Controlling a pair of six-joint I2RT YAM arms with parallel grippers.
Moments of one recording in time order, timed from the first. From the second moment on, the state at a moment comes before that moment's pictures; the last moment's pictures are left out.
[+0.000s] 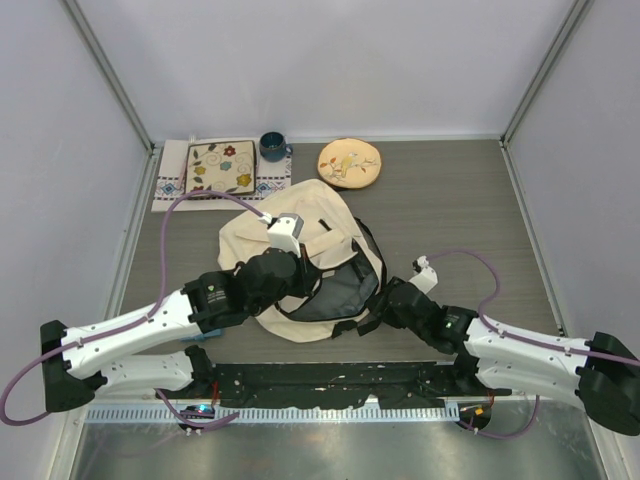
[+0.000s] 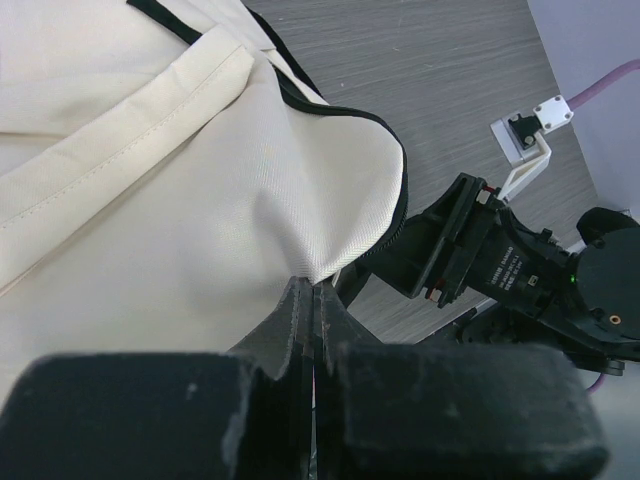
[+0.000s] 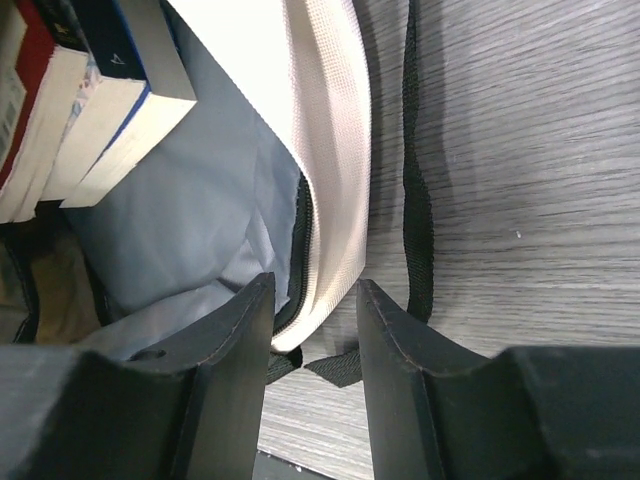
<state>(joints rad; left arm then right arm) -1.15 1.02 0.95 -0.44 -0.43 -0.73 0.97 0.87 0.30 -0.17 0.38 1.26</state>
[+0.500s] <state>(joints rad) -1.15 1.03 0.95 -0.44 -0.43 -0.74 0.97 0.97 0.30 -0.08 0.38 1.22</state>
